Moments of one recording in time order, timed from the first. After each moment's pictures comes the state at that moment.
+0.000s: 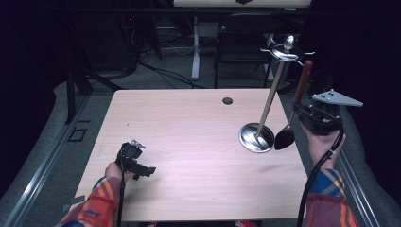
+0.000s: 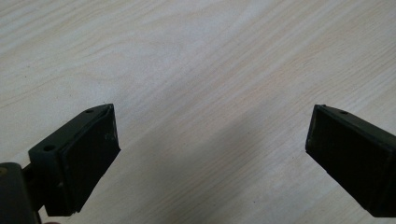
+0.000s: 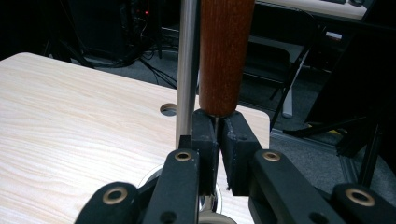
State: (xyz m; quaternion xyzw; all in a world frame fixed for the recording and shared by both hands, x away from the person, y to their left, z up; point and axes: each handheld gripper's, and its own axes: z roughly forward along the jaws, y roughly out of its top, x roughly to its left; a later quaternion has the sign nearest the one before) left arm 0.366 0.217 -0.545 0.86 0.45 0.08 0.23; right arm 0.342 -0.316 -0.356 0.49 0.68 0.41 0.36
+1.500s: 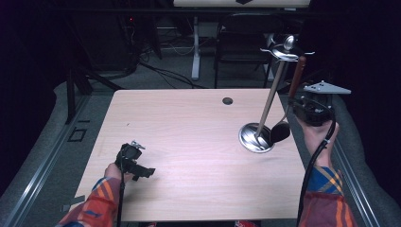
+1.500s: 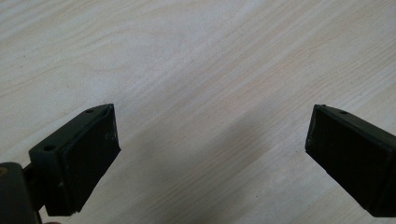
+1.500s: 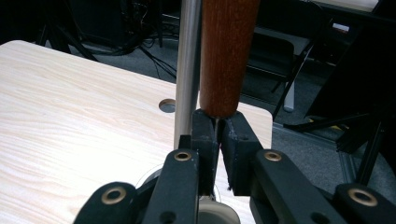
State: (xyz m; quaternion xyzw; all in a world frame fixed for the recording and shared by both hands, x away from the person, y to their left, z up) left arm 0.365 0.218 -0.549 0.86 0.45 0.08 0.22; right arm 0.369 -0.308 -0.354 0.49 0.69 0.39 0.35
